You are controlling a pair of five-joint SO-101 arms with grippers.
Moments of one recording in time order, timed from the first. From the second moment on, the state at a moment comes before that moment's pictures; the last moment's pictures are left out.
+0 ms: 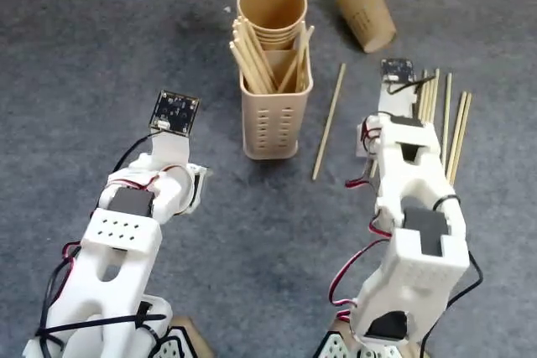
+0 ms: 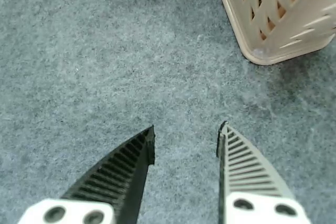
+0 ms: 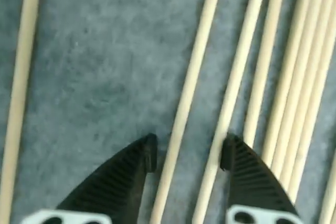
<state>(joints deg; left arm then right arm) 2.7 -42.0 61.7 41.9 0.0 1.9 20.5 16.4 35.1 5.7</state>
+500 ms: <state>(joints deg) 2.7 -42.0 61.7 41.9 0.0 2.6 18.9 1.4 34.9 5.7</state>
